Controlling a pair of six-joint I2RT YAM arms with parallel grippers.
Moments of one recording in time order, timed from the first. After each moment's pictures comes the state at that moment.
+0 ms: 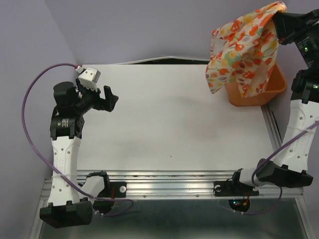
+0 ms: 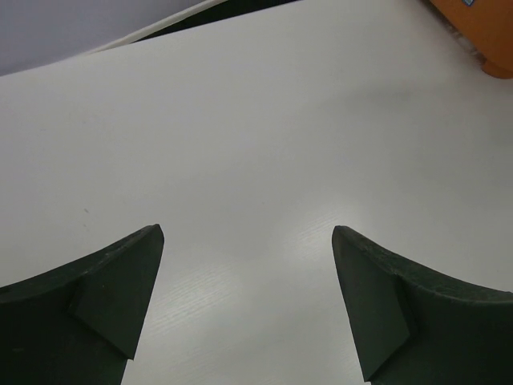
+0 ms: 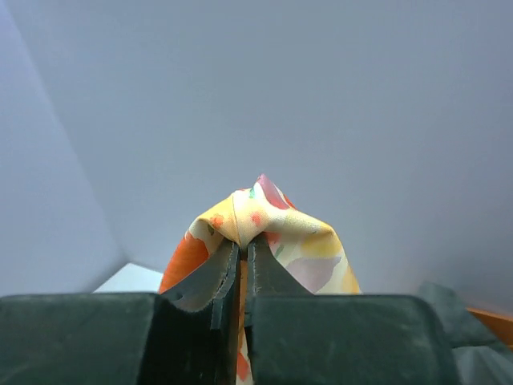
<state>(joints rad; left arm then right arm) 0.07 0.95 1.18 -0.58 0.51 0.09 -0.33 1.38 2.01 -0.11 -0.61 0.41</state>
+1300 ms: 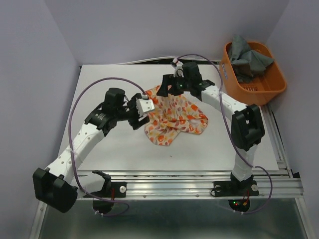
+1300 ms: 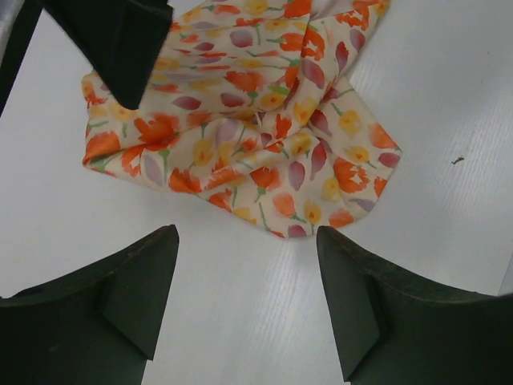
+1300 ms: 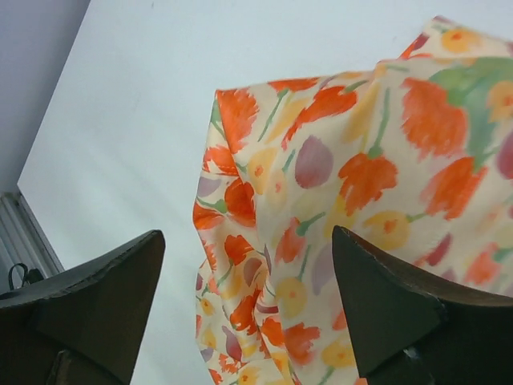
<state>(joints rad) -0.38 1.10 1.02 -0.54 0.57 0.67 0.50 1.97 1.60 -0.19 -0.47 0.34</state>
